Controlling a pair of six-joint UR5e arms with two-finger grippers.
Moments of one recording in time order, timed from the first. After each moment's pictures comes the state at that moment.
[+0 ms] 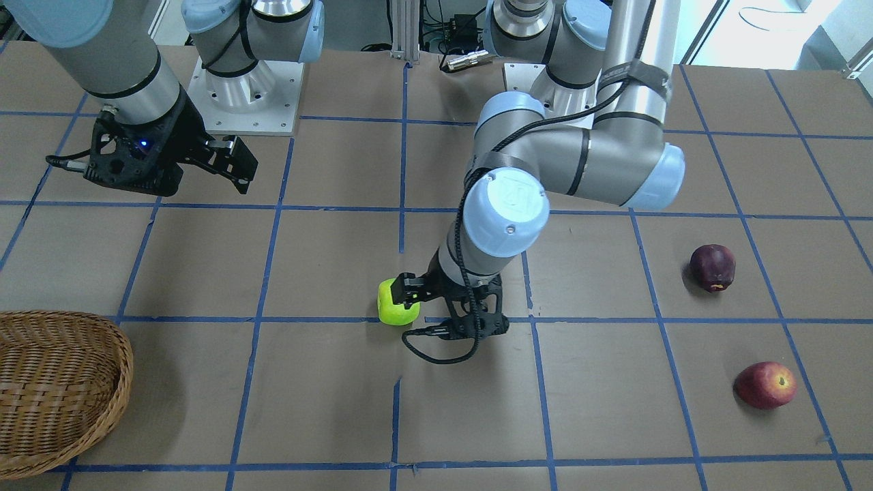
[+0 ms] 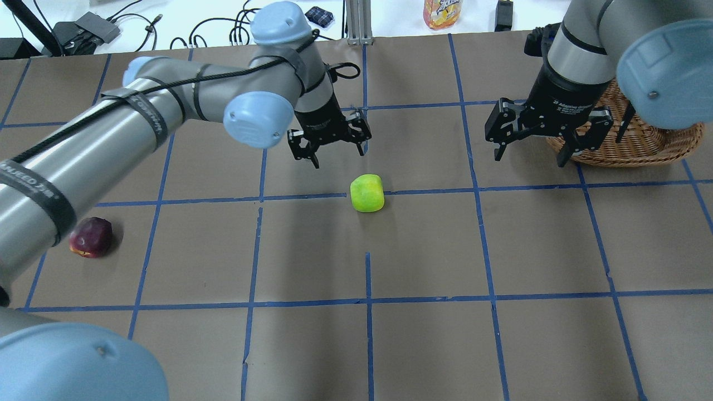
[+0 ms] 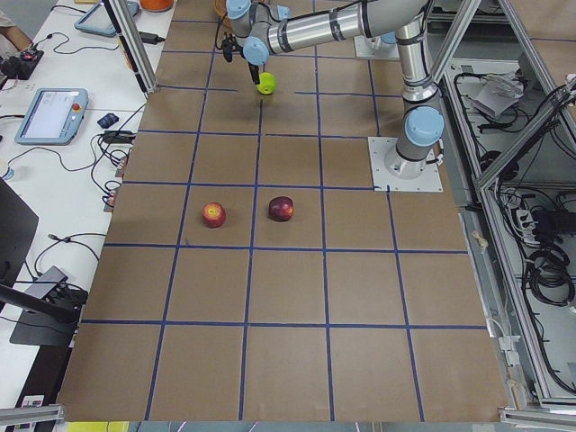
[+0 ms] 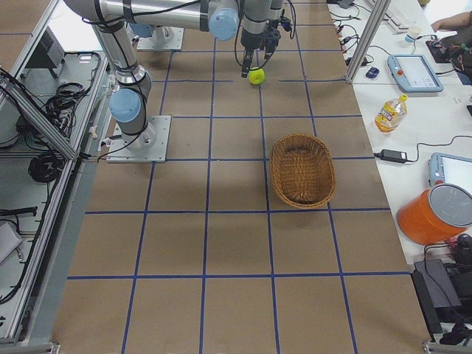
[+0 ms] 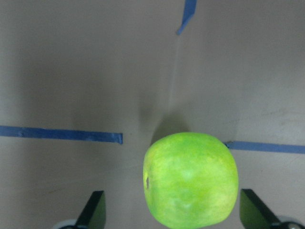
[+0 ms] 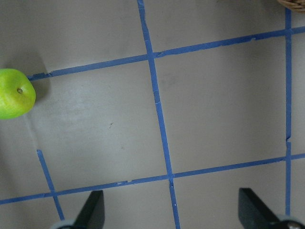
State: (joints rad) left arm -1.77 -2.01 -1.50 -1.28 1.37 -0.36; right arm 1.54 -1.55 1.66 -1.57 -1.54 0.13
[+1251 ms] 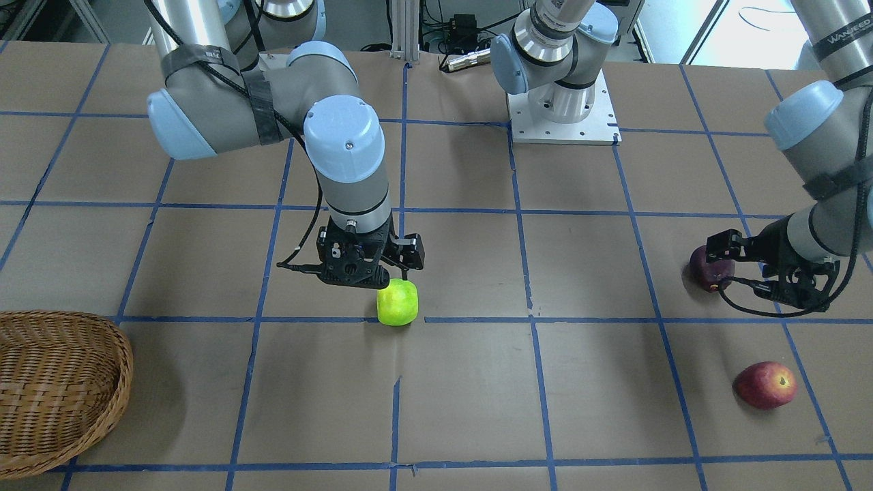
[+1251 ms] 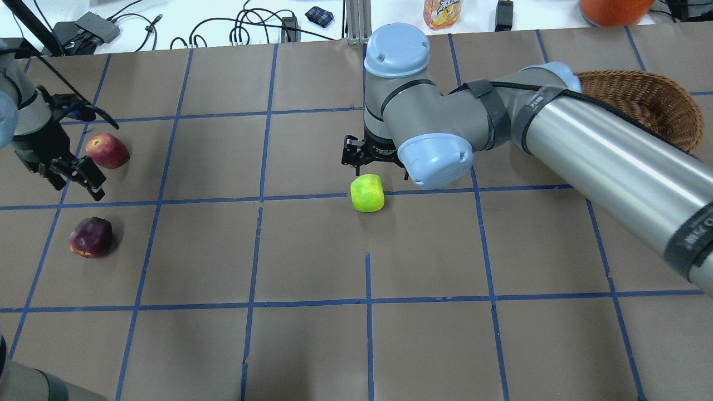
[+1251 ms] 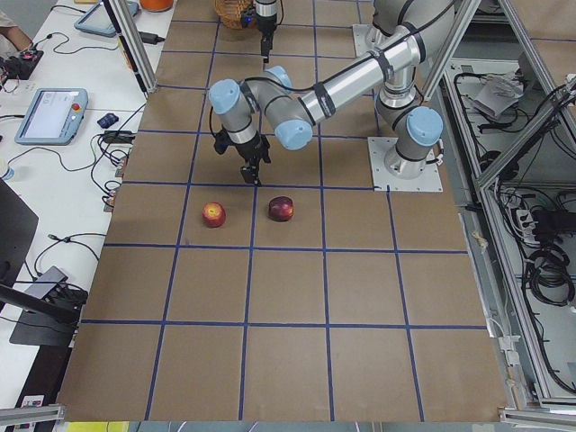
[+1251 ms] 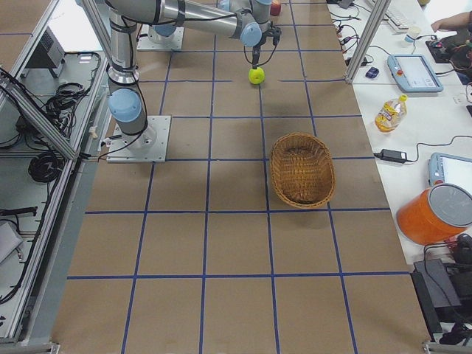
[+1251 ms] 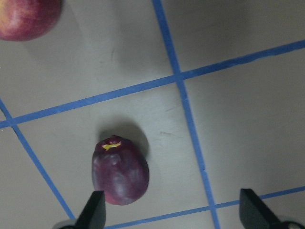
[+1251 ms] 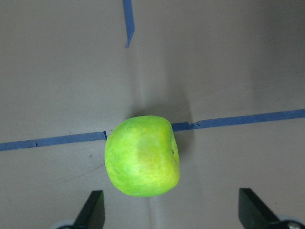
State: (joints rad) left arm -1.05 -1.89 -1.71 -1.30 1.77 0.79; right arm 1.92 -1.19 1.65 -2.08 -1.52 0.45
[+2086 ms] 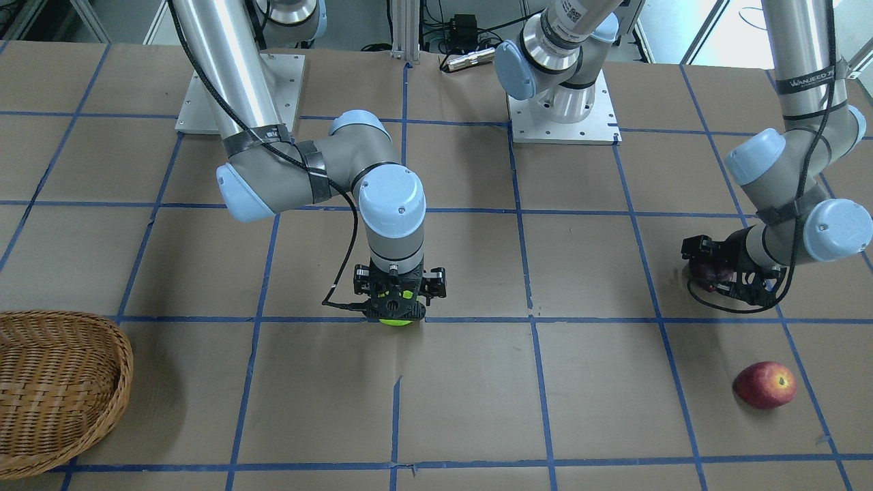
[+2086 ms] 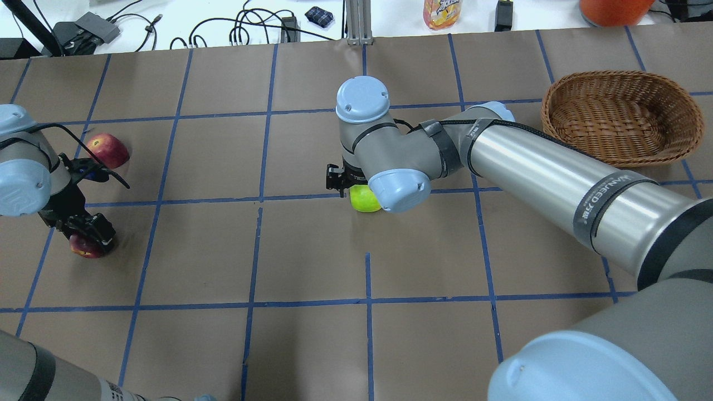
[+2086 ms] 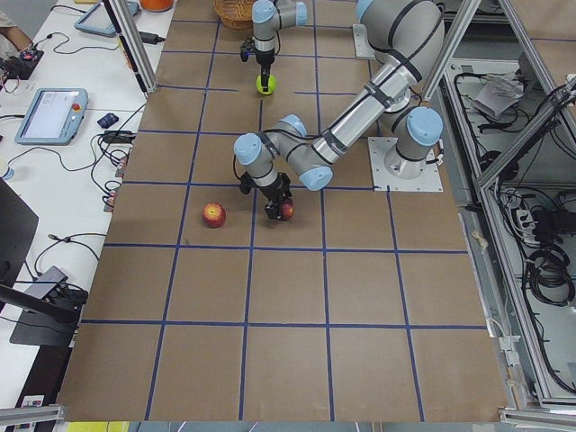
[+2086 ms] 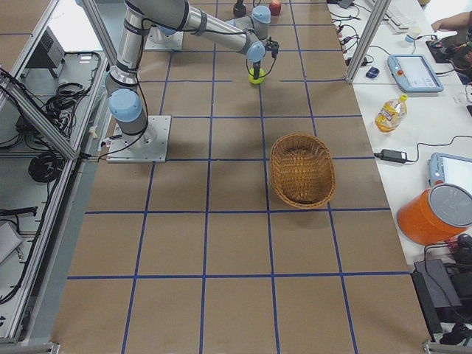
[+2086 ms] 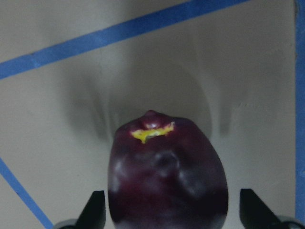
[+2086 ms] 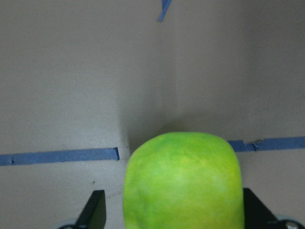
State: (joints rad) left arm -0.99 -1.97 -1.89 -1.12 1.83 0.84; right arm 1.97 -1.04 1.66 -2.21 -1.54 0.45
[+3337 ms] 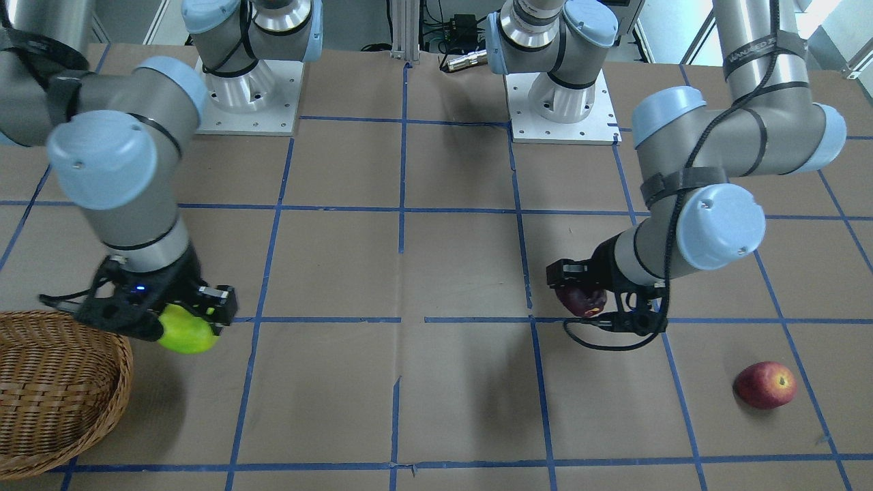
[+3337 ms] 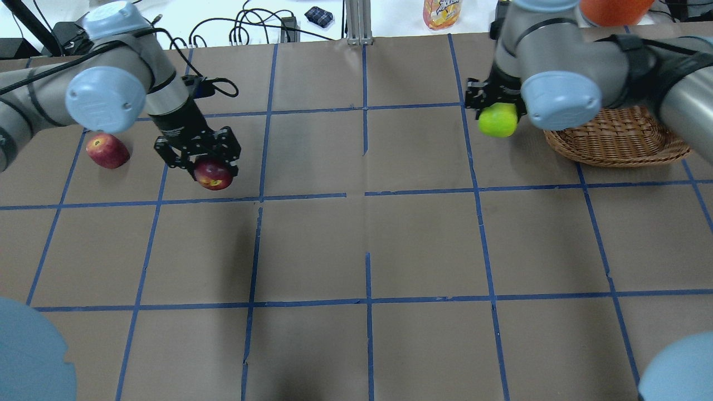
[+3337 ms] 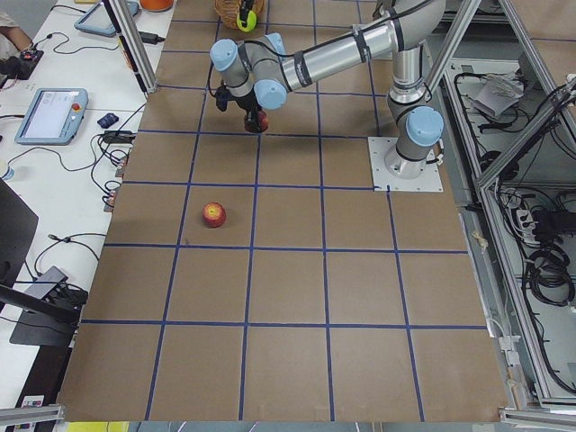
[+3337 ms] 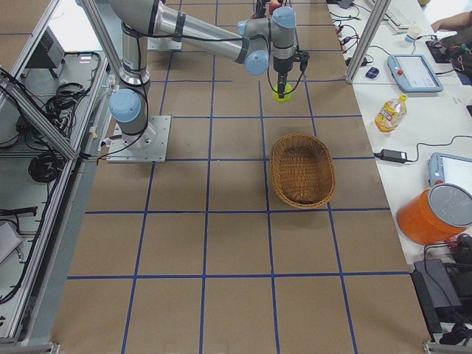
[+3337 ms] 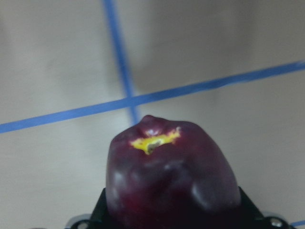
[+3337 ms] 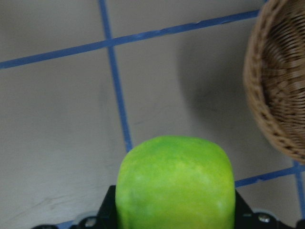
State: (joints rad) left arm -1.51 -1.92 -1.60 -1.43 1.47 0.03; right arm 1.48 -1.29 1.65 -2.08 -1.64 0.10
